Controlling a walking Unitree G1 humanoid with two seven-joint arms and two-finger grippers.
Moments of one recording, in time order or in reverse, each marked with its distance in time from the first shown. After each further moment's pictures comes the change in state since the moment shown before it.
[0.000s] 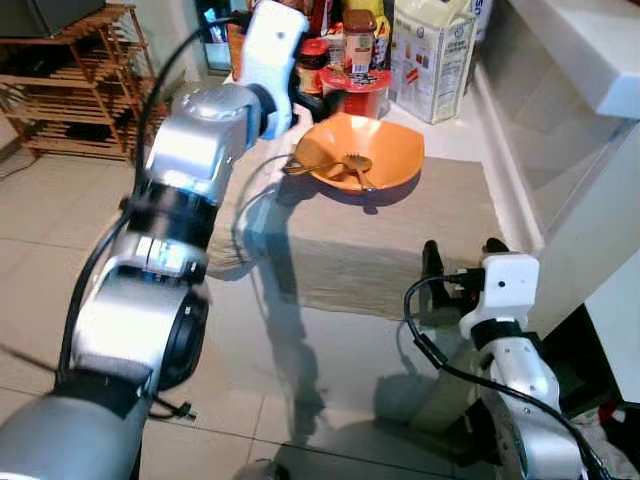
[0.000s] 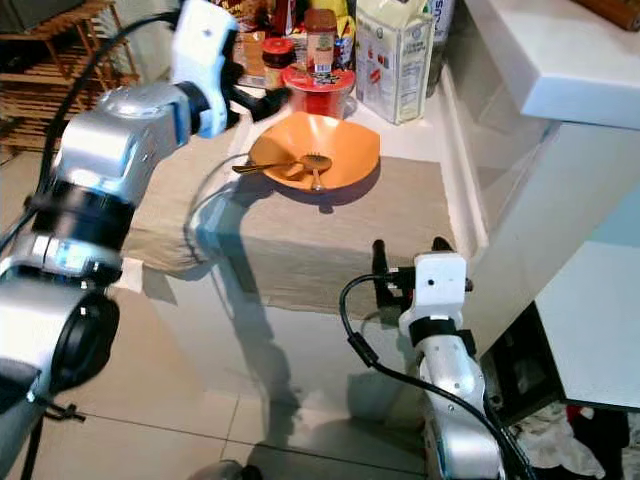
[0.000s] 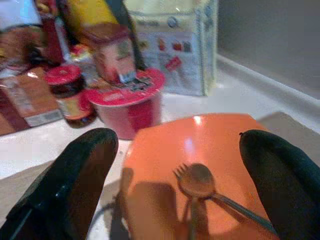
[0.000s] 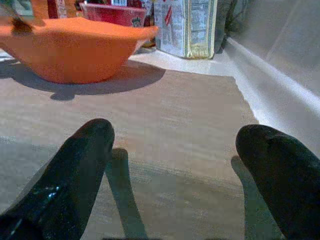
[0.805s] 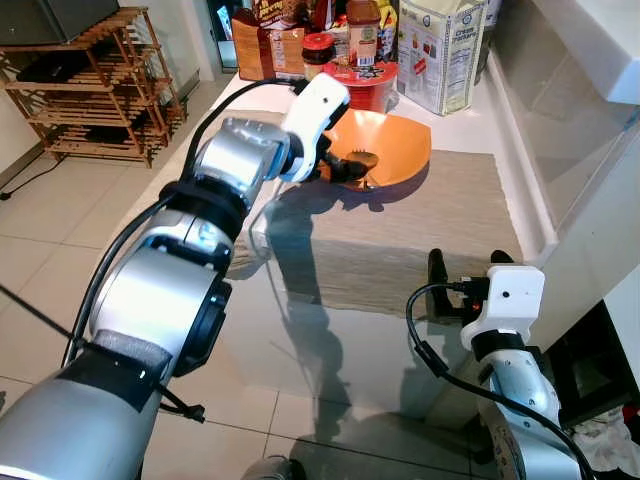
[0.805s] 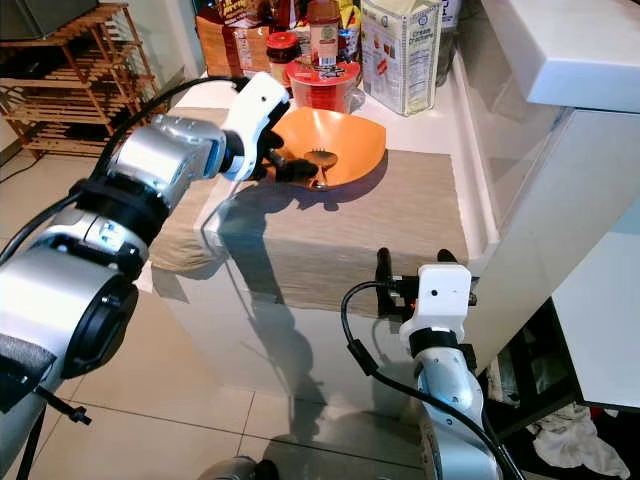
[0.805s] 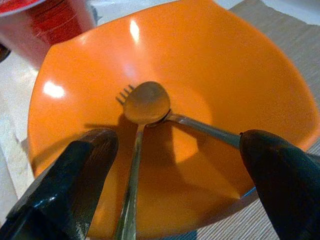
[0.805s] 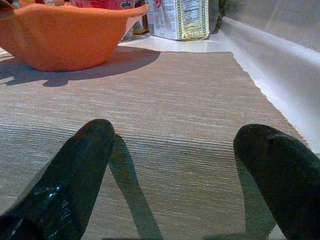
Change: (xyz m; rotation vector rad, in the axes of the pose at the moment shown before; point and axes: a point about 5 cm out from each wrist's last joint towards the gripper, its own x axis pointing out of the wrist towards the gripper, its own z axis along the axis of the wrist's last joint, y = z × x) left arm 0.024 -0.025 -0.040 0.077 0.274 -0.230; right arm -0.010 0.004 -0.002 0.030 0.022 -0.052
